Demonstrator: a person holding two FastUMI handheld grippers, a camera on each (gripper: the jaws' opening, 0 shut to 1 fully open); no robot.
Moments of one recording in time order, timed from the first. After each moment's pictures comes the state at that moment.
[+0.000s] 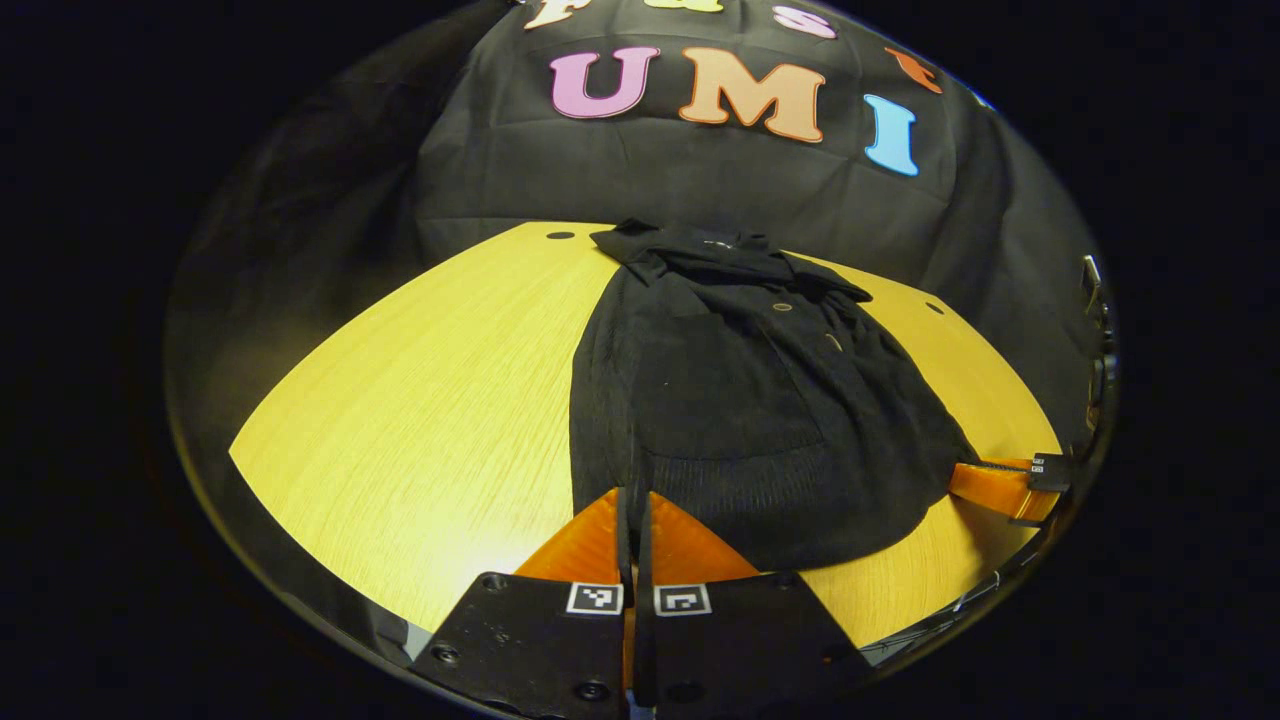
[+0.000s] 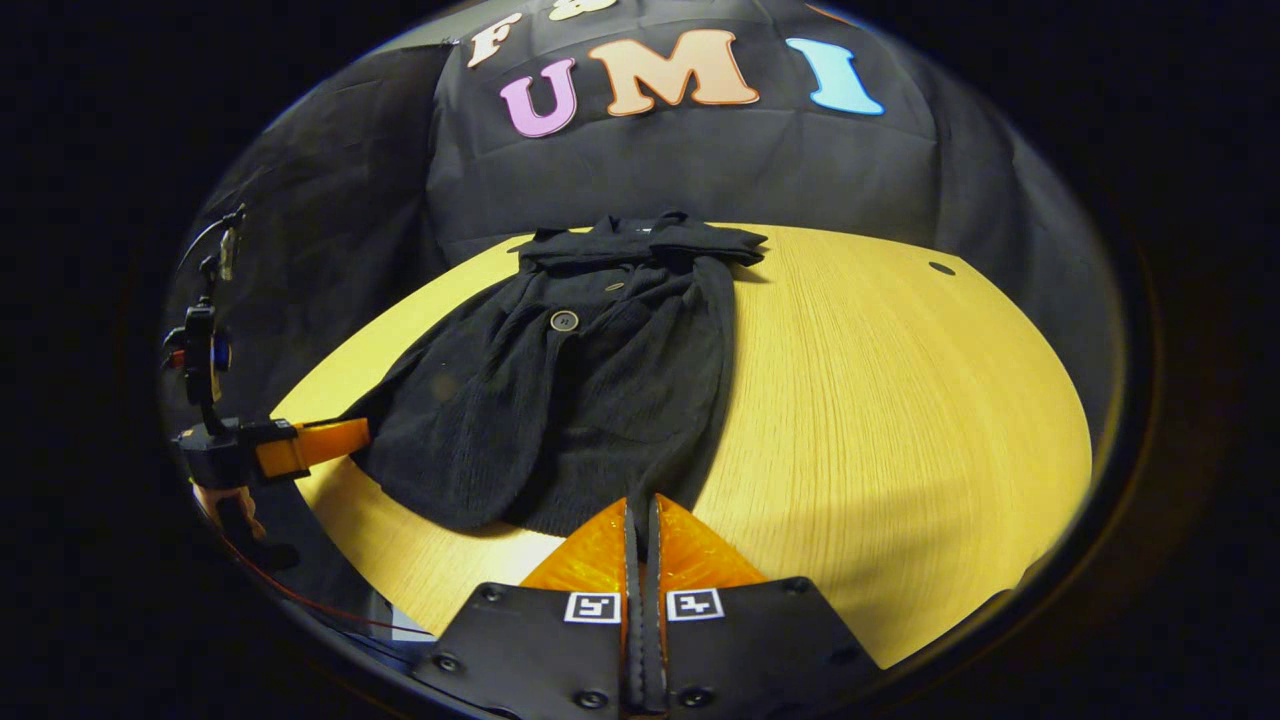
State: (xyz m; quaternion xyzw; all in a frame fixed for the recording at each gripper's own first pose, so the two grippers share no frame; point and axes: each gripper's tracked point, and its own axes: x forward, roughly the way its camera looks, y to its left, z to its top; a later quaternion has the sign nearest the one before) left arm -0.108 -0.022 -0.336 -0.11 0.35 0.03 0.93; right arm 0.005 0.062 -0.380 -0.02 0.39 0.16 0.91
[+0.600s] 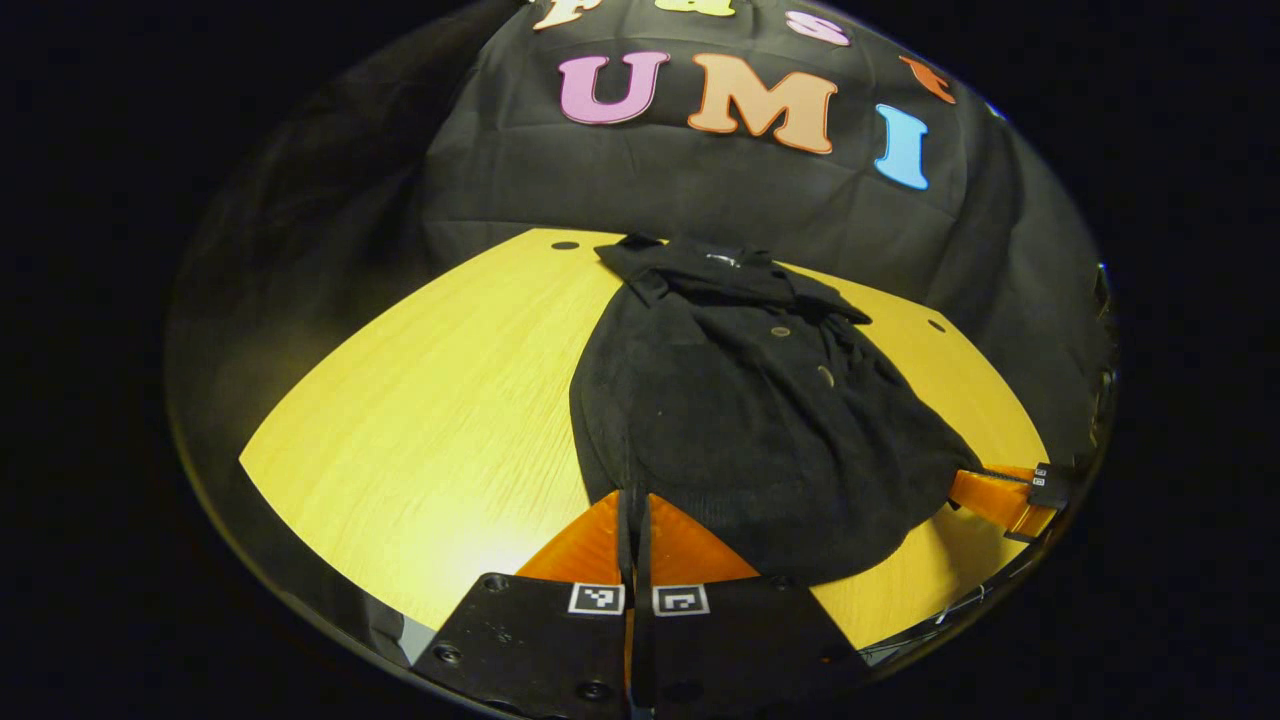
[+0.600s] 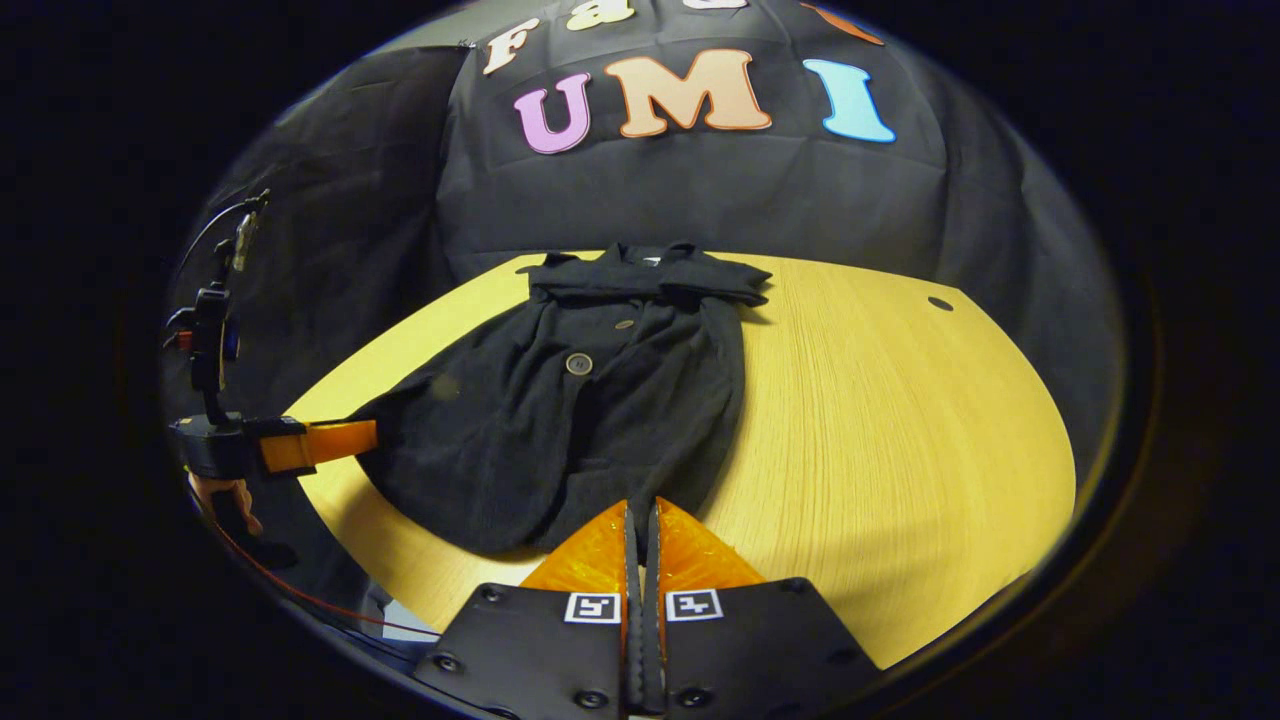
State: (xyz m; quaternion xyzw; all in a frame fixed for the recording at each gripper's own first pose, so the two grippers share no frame) left arm -0.091 -0.021 -0.295 -0.11 0.34 0.04 0.93; right arm 0.015 0.067 -0.336 -0.02 0.35 0.18 0.92
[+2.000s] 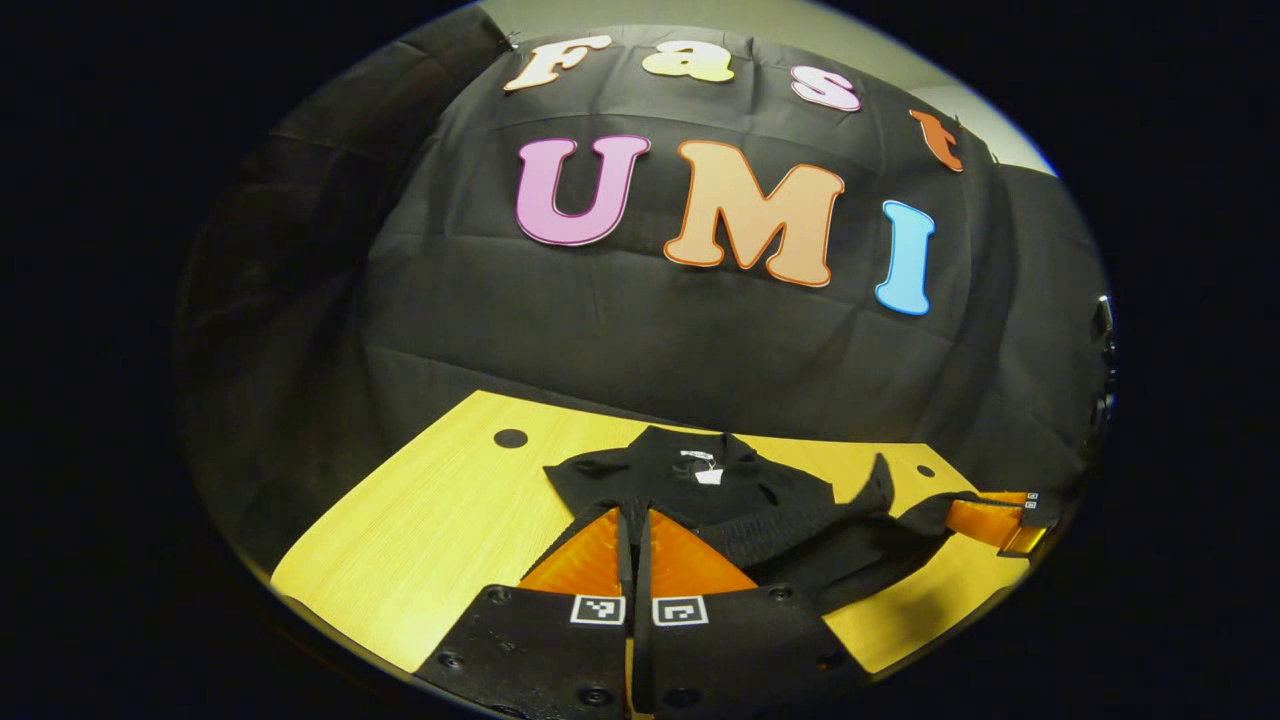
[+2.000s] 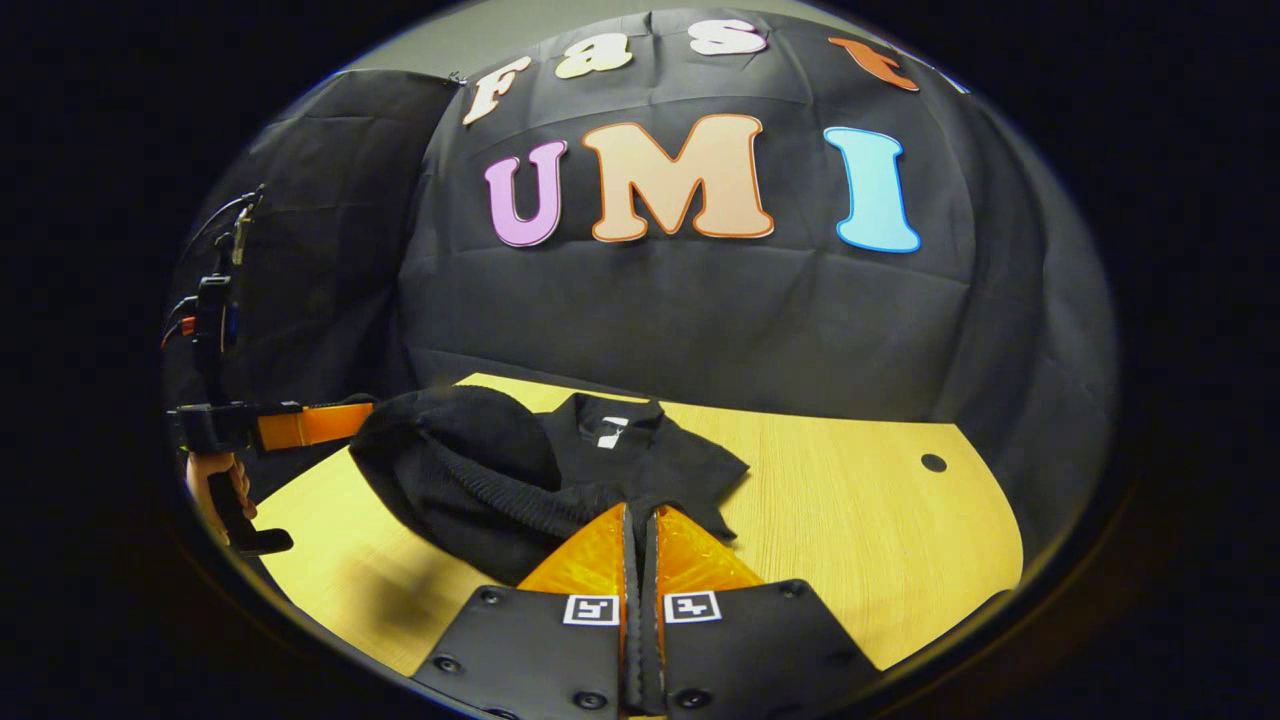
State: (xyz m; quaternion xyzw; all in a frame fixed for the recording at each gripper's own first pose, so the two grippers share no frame) left arm 0.156 0.023 -0.182 -0.11 0.18 -0.01 0.98; right arm 0.231 0.086 -0.203 -0.03 0.23 0.13 0.96
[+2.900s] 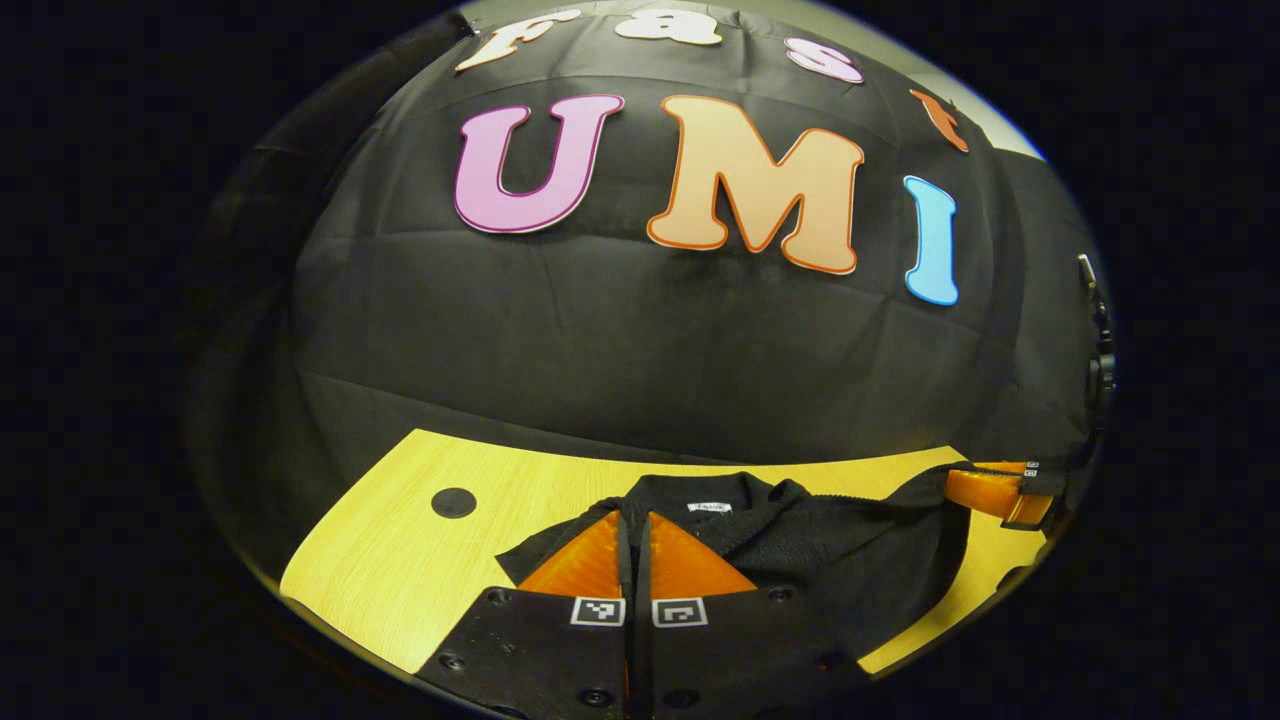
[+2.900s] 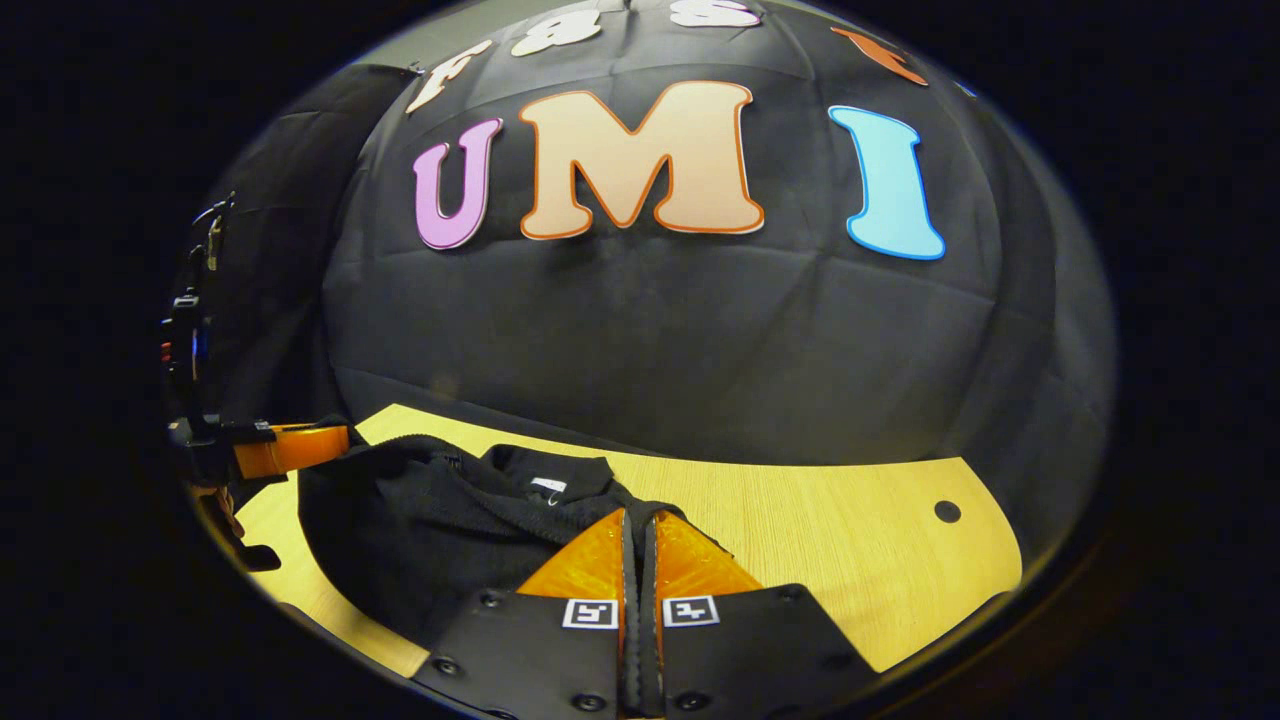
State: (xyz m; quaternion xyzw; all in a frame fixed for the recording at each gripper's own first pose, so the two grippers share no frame) left arm 0.307 0.026 -0.224 -0.09 0.19 -0.05 0.98; right arm 0.396 0.095 -0.216 -0.03 0.23 0.07 0.97
